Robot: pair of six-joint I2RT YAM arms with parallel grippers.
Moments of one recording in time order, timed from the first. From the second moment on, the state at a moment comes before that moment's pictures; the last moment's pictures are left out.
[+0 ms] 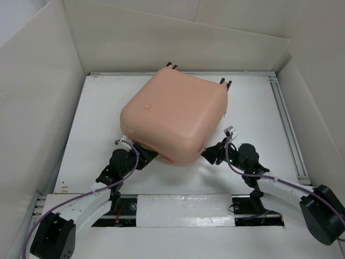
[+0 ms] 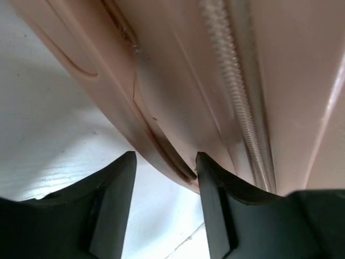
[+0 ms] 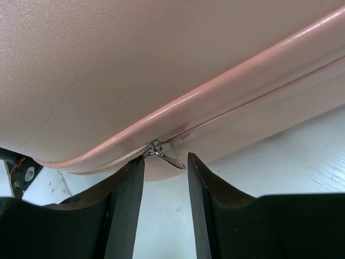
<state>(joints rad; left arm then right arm) -0.43 0.71 0.05 0.22 0.18 -1.12 0.55 0.95 0.13 0.65 -0.32 0.47</state>
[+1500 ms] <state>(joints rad) -0.98 0.84 0.07 0.38 -0.49 -1.28 1.41 1.45 0.97 -0.34 0.66 0.85</state>
